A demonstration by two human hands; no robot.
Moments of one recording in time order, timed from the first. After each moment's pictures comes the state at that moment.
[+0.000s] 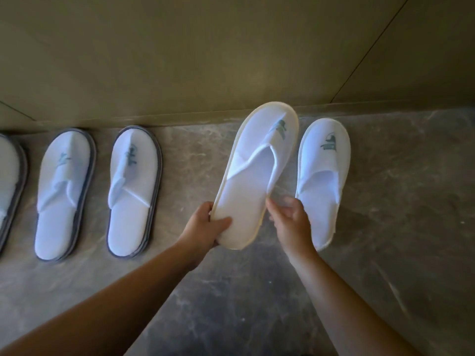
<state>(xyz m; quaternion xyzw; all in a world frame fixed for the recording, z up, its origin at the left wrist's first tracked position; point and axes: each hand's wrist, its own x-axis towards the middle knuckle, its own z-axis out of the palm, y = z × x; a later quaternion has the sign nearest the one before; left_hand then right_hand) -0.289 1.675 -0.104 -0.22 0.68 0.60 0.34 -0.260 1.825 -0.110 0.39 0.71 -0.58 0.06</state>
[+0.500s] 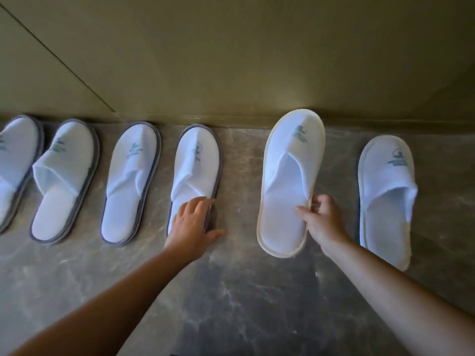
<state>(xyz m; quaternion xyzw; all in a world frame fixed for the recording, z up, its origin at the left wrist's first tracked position) -0.302 1.540 -0.125 0.00 0.95 0.23 0.22 -0.301 1.775 -0.124 0.33 0.76 -0.54 0.12</state>
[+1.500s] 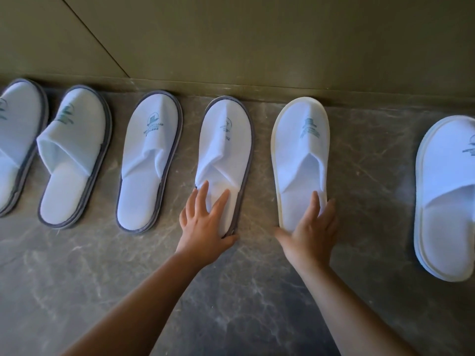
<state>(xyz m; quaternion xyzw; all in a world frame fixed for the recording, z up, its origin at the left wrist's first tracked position) -0.281 1.493 -0.184 0.02 0.96 0.18 0.22 -0.269 1.678 -0.176 0.25 0.93 -0.23 0.16</state>
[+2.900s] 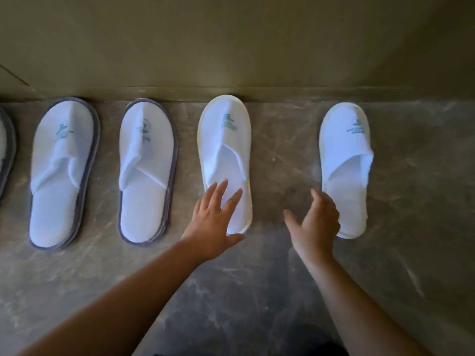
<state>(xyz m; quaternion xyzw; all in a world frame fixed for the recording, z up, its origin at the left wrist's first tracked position) -0.284 1.614 -0.158 0.22 0.92 0.17 0.28 -0.240 1.795 -0.142 0.32 0.92 -0.23 0.06</state>
